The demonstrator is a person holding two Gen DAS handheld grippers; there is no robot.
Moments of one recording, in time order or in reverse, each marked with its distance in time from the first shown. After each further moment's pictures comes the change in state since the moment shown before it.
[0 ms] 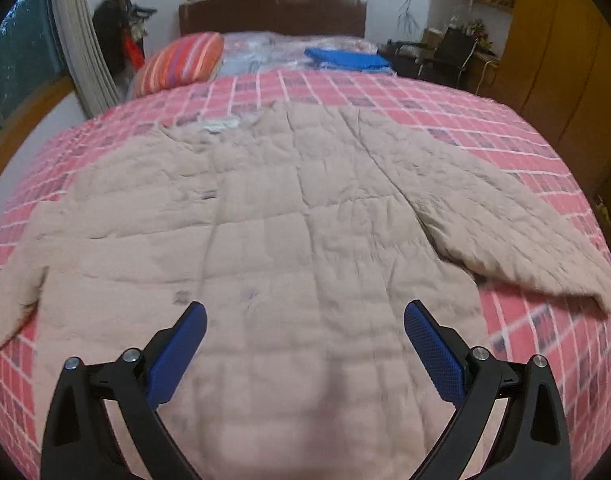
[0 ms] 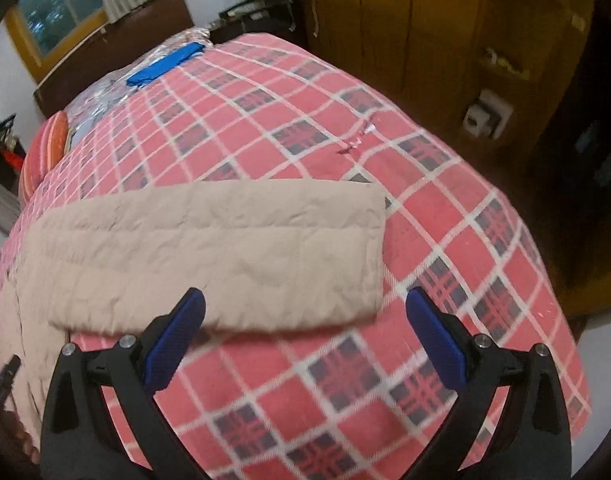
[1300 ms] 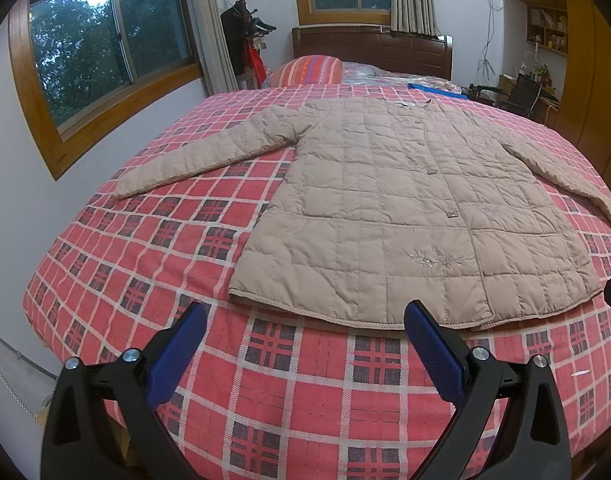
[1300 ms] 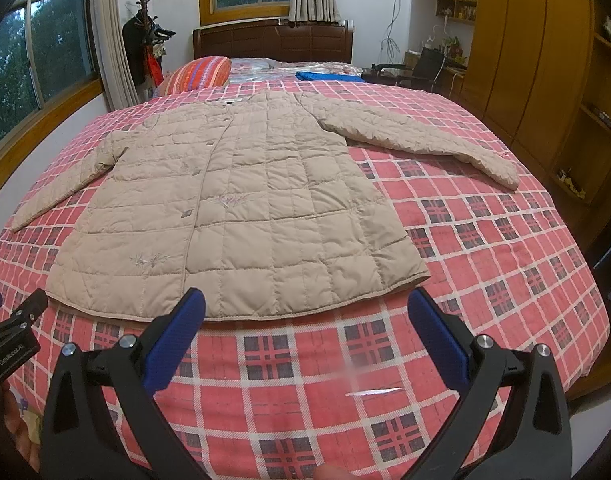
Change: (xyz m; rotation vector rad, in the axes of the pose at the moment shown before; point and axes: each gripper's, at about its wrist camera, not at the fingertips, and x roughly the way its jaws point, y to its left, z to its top) left arm -0.230 0.173 -0.307 -0.160 -0.170 0.259; right arm -0.210 0.211 -0.399 -0.504 -0.269 0.174
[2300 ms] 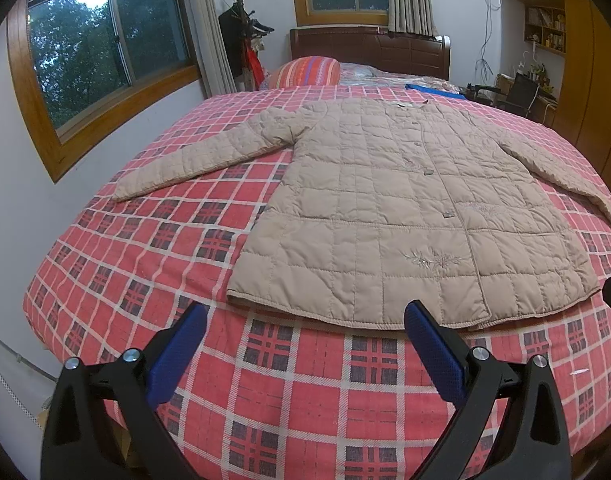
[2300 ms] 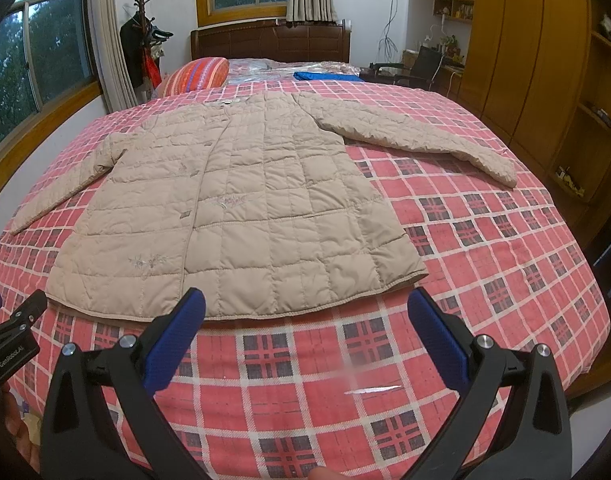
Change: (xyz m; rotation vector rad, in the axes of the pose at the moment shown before) left arm -0.004 -0.003 0.002 -0.001 -0.010 -0.001; right arm -0.002 -0.002 0.000 0.010 -0.004 -0.006
